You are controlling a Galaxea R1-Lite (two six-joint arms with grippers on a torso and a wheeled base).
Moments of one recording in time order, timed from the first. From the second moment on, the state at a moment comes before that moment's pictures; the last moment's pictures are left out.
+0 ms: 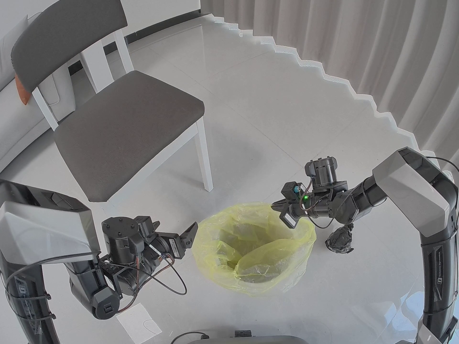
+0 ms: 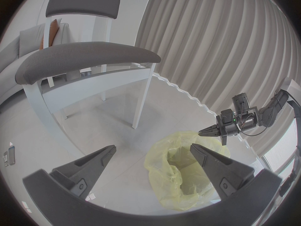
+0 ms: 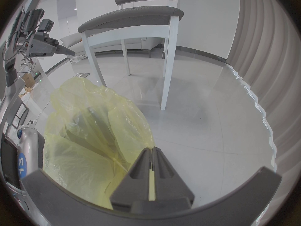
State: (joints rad) left arm -0.49 2.15 -0.36 -1.53 0.15 -0.27; right arm 0.36 2.42 -1.39 -0.41 0.30 -0.61
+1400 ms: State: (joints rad) left arm -0.46 2.19 -0.33 -1.55 0.16 -0.28; right arm 0.34 2.47 -1.54 -0.36 0.26 -0.61
